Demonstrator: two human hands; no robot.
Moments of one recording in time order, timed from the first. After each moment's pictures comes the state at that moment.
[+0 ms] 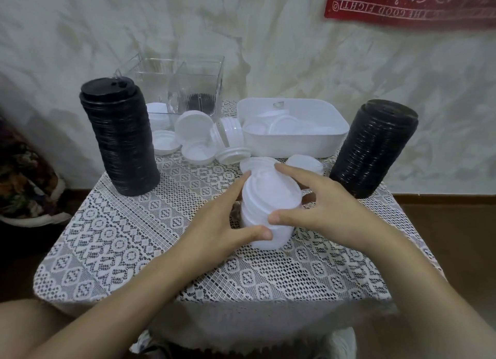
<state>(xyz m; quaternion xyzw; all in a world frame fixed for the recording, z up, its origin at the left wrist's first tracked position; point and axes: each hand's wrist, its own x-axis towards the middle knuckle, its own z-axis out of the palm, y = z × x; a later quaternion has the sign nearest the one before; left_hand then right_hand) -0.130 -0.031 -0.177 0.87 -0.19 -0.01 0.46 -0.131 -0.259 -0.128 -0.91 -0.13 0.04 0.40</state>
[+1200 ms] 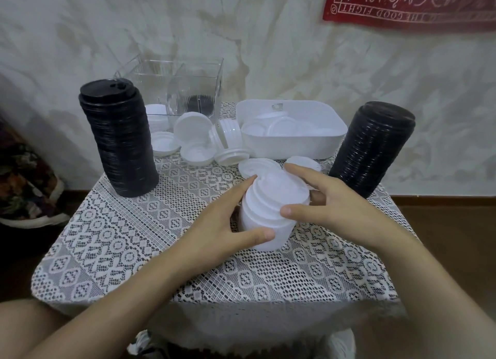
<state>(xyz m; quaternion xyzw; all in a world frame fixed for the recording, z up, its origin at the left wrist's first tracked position) -0.128 -0.032 -0.178 0.84 -0.24 -0.04 0.49 -0.129 -0.275 -0.129 -0.84 -0.12 0.10 0.52</state>
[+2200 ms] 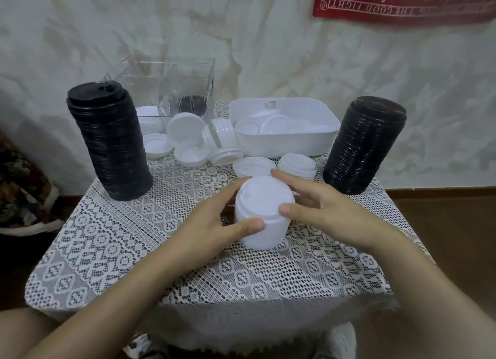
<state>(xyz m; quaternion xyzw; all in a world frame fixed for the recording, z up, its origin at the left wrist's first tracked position) -0.123 -0.026 -0.175 0.82 -0.23 -0.07 0.52 -0.134 -0.275 -0.138 -0.83 -0.15 0.13 0.52</state>
